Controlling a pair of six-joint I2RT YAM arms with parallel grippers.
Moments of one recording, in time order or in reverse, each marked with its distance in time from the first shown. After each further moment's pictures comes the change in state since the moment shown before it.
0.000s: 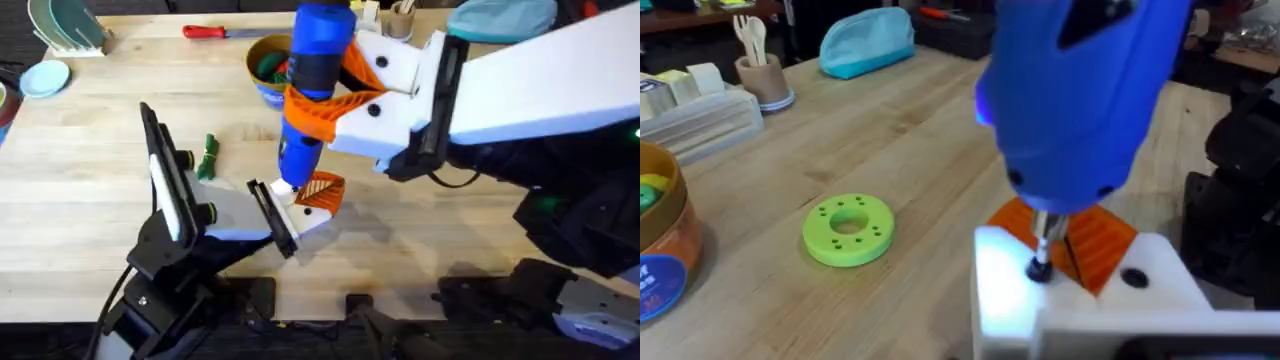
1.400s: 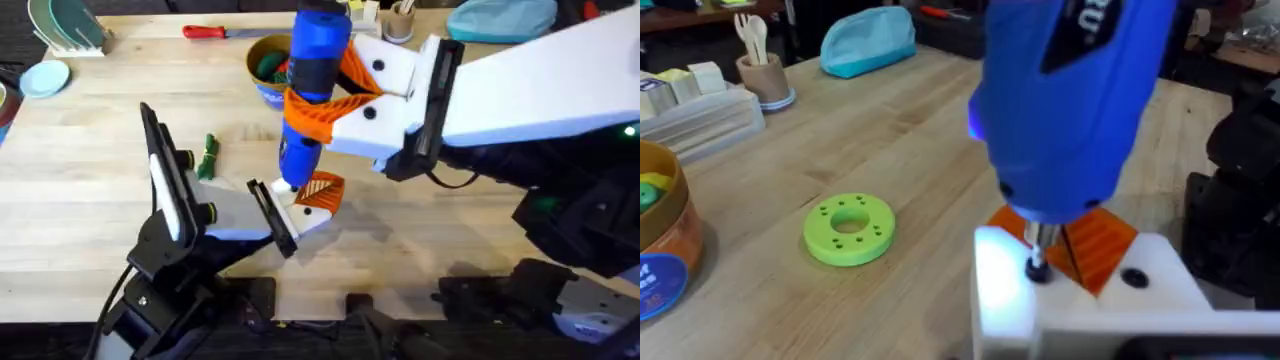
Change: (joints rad) left arm 0.000 0.000 0.000 -0.001 -0.002 0.000; right arm 0.000 0.004 0.000 -0.033 0.012 -0.051
